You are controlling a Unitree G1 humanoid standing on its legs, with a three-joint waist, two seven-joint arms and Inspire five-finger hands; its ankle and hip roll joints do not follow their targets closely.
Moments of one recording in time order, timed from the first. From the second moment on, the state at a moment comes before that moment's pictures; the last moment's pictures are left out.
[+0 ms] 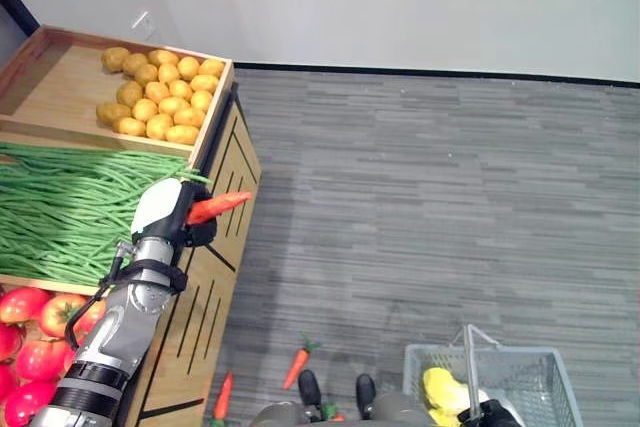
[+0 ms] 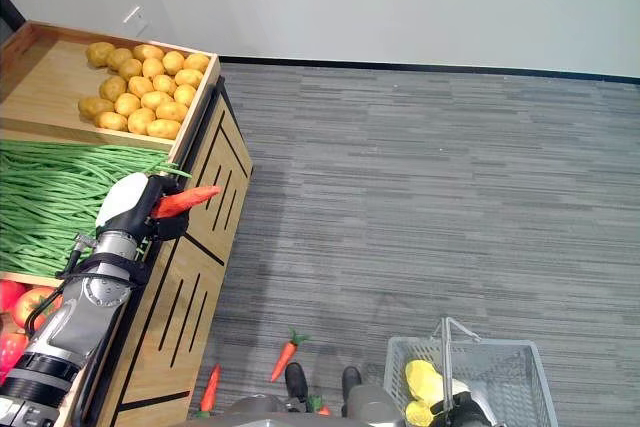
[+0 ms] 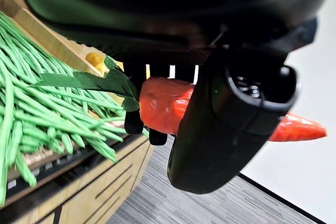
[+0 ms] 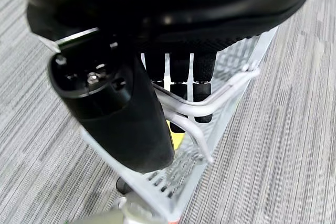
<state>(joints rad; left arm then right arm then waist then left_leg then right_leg) -0.07 0.69 -0.09 0.07 0.37 0.13 0.18 0.03 -0.32 0.17 1.21 -0.11 0.09 -0.18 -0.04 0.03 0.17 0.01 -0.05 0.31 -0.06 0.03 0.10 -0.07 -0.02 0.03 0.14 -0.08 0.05</state>
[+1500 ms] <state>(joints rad) -0.03 0.69 -0.21 0.03 0.35 0.12 0.14 -0.18 -0.39 0.26 0.96 -0.14 0.14 -0.20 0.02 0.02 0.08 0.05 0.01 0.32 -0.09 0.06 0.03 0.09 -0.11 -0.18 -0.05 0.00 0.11</state>
